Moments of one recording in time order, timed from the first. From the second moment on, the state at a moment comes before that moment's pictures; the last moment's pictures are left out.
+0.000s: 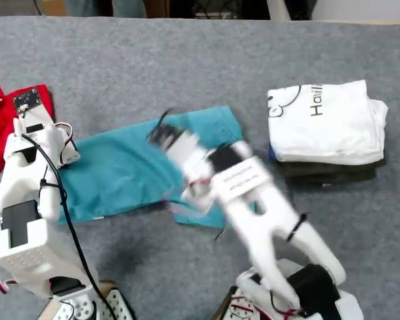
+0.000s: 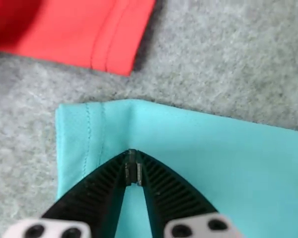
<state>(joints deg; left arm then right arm) -23.2 9.8 25.2 47.0 10.9 -25.8 -19.6 35.6 71.7 25.5</state>
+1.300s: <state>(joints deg) -21.9 -5.9 22.9 55.0 3.4 -8.3 58.2 -75.5 100.9 30.3</state>
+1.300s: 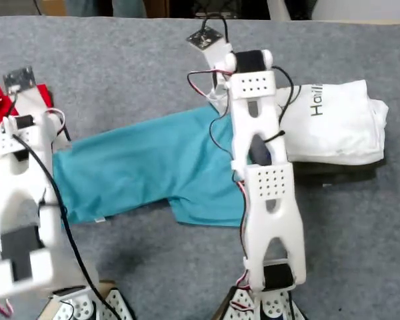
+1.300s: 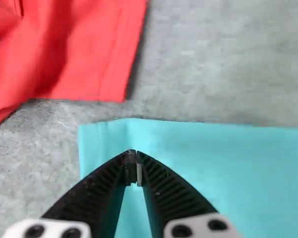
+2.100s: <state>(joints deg) -30.7 -21.8 40.3 65.5 -14.0 -16.4 -18.3 21.8 96.2 66.1</state>
